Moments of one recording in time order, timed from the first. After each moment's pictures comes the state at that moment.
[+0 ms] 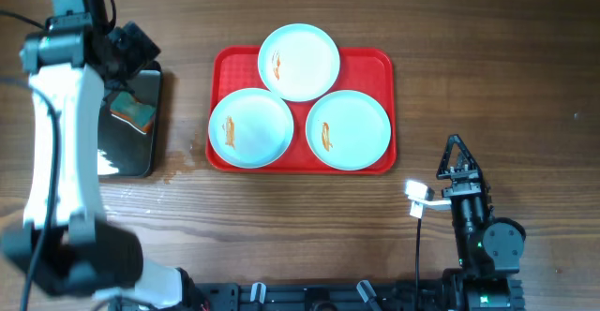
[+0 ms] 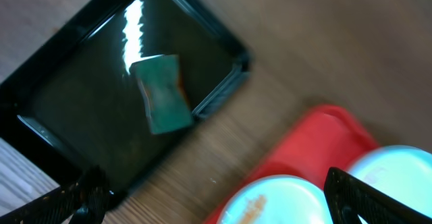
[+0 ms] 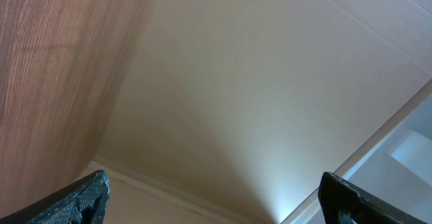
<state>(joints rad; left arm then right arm) 0.16 1.72 1.66 -1.10 -0.13 -0.60 0.00 0.03 0.01 0.00 -0.02 -2.08</state>
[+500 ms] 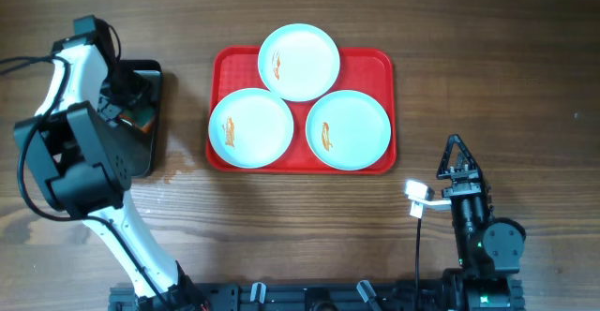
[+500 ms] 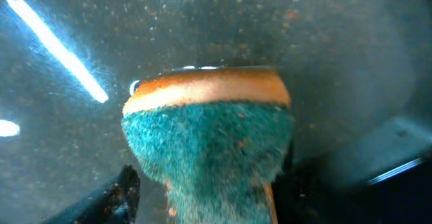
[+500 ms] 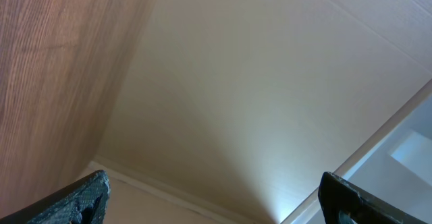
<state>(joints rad) 0.29 2.19 1.66 -1.00 -0.07 -0.60 0.00 0.03 0.01 0.00 -0.02 -2.08</state>
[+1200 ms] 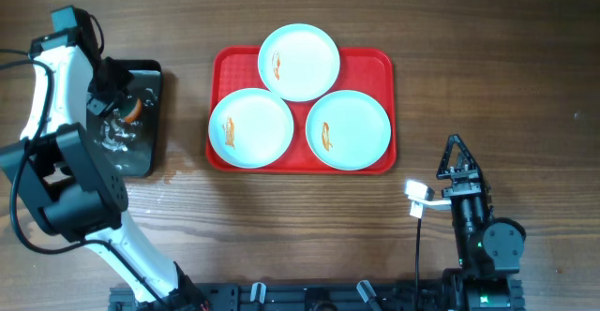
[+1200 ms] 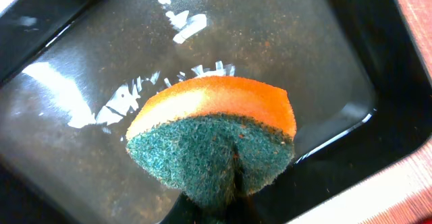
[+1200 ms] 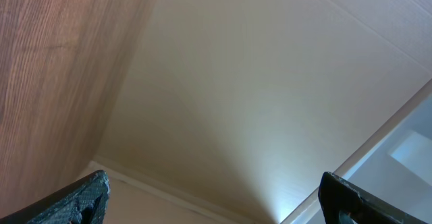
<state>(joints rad) 0.32 2.04 1.65 -1.02 -0.09 -0.60 0.00 0.03 0.01 0.00 -0.02 -2.08</state>
